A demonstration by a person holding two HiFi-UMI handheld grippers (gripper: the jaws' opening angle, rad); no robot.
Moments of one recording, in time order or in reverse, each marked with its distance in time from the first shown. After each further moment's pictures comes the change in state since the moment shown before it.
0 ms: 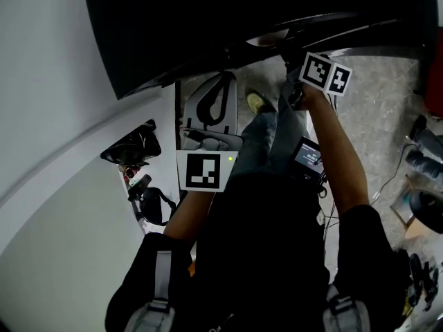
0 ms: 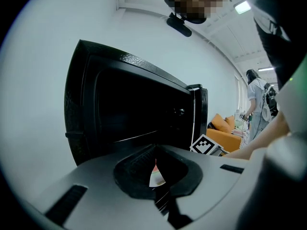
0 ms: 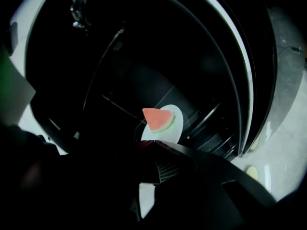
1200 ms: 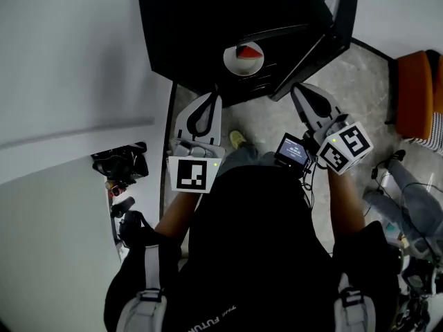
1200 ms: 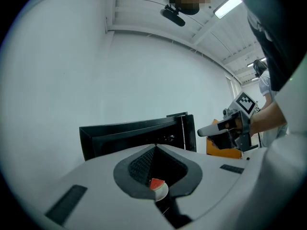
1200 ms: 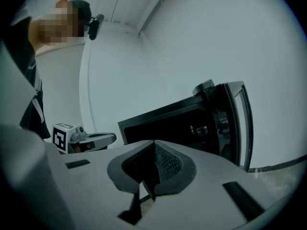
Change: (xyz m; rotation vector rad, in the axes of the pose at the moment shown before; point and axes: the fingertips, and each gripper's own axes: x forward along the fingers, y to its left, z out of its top) left arm -0.087 -0.026 0.074 0.116 -0.187 0.020; right arm -0.234 0.177 0.027 -0.717 -0.237 0.289
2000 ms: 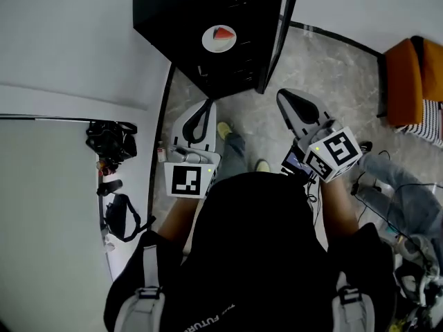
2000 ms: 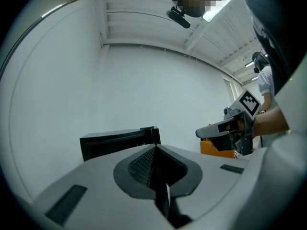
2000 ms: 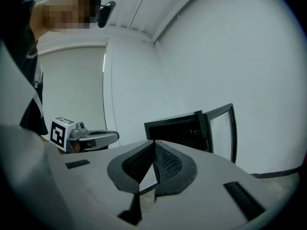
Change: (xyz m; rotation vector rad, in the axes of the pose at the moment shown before) left arm -0.106 -0.176 0.045 0.001 -0.009 0.054; right arm -0.186 0.067 -0.003 -0.120 -0.005 0.037
